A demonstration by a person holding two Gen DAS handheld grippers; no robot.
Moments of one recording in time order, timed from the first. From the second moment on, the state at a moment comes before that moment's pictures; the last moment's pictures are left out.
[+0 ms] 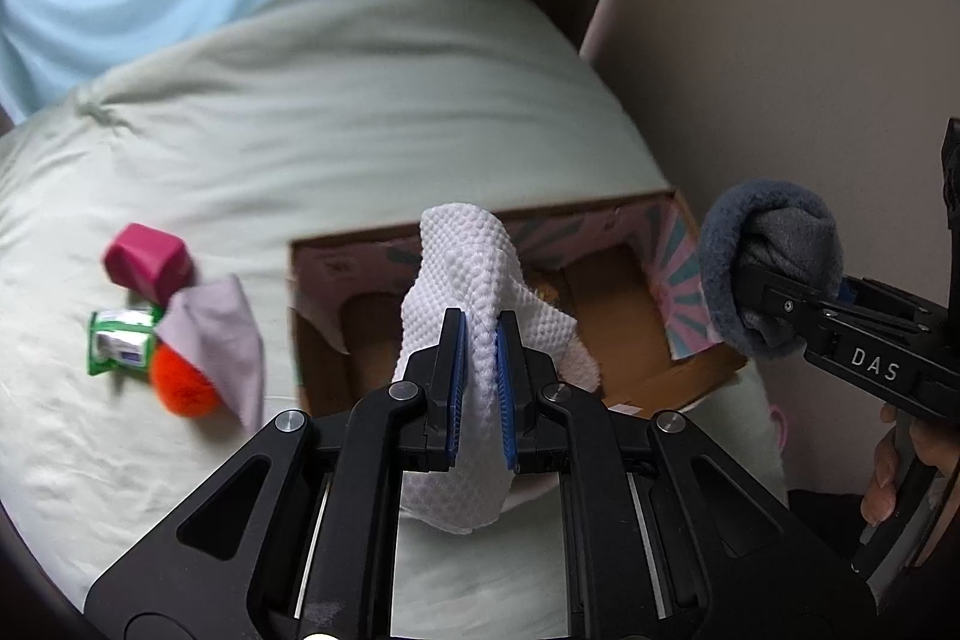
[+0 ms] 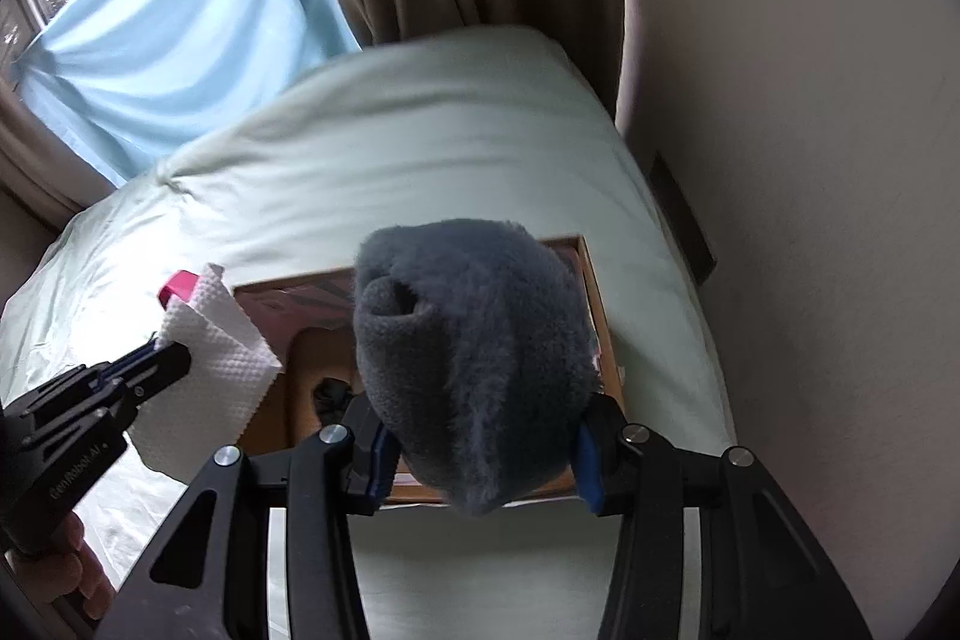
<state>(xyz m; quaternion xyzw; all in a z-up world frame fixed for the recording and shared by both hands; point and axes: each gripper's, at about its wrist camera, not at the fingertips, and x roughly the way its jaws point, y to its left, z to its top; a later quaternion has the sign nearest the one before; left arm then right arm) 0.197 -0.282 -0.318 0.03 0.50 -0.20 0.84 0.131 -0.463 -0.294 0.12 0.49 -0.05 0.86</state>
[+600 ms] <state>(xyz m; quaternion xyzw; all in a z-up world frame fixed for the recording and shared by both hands) 0.233 -0.308 -0.379 0.10 0.54 -0.21 0.81 0.179 -0.482 -0.357 0.12 0.53 -0.02 0.84</state>
